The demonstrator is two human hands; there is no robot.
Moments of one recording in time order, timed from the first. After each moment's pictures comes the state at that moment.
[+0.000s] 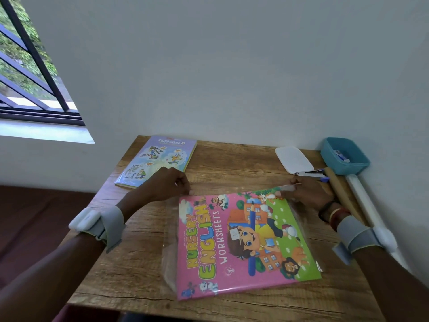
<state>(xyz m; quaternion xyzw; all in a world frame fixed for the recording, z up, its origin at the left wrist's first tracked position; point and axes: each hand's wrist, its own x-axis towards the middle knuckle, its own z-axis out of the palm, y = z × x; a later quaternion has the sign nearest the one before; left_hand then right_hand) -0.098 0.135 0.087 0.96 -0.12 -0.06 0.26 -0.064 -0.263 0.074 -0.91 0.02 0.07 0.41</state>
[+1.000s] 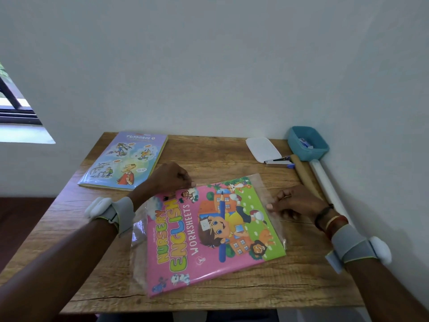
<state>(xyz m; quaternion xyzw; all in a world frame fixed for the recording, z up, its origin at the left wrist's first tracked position) -0.067 0.066 0.063 0.95 -0.17 -0.05 0.27 -0.138 -0.301 0.094 -0.87 0.07 0.18 0.45</state>
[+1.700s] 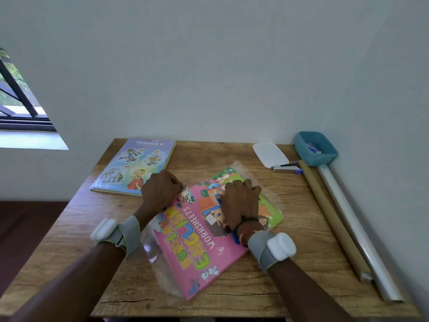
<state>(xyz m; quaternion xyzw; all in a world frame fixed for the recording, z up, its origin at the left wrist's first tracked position) -0.105 0.069 0.070 0.96 0.10 0.04 0.24 -0.128 -0.137 0.052 -0.99 -0.04 -0.10 0.01</state>
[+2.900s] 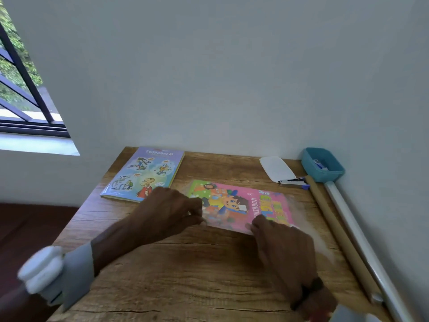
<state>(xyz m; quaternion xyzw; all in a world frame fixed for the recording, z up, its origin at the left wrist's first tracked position) -0.186 0.082 0.153 0.93 -0.32 0.14 0.13 -0.240 -0.183 0.133 -0.97 -0.14 -0.20 0.05</state>
